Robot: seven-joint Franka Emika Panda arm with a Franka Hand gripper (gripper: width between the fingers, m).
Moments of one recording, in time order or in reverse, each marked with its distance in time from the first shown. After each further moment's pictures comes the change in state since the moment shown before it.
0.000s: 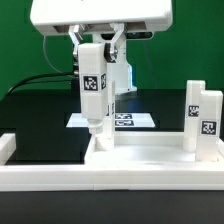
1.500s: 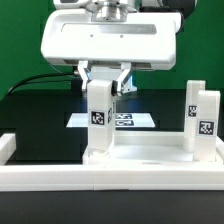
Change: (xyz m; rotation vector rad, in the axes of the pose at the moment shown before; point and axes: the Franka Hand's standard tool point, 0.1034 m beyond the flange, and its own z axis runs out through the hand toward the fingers) arm -0.040 -0.005 0.036 -0.035 -0.060 -0.050
